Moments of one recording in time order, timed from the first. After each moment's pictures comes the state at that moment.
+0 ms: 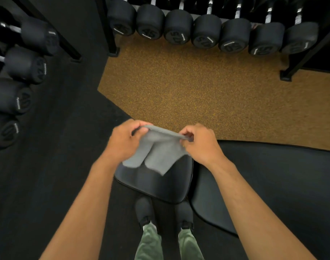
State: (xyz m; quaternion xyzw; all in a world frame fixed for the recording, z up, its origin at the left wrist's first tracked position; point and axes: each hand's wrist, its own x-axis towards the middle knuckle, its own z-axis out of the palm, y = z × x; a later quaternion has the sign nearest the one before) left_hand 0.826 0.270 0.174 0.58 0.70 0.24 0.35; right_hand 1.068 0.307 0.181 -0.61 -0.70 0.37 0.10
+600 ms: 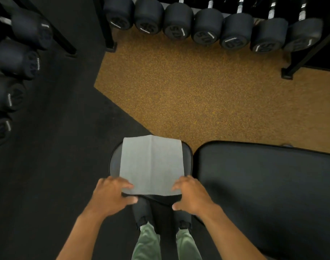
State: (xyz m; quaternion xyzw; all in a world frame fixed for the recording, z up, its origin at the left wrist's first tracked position) left_hand 0.800 0.144 0.089 0.62 0.69 -0.09 0.35; right_hand 1.083 0.201 0.096 -0.51 -0.73 0.42 -0.18
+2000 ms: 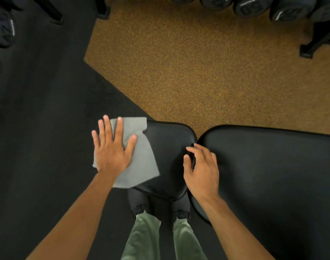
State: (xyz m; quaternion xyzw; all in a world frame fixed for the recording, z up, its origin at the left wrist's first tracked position) left_hand 0.820 0.203 -0.041 0.57 0.81 0.00 0.14; right_hand 1.093 0.205 0.018 -0.70 -0.66 0.23 0.11
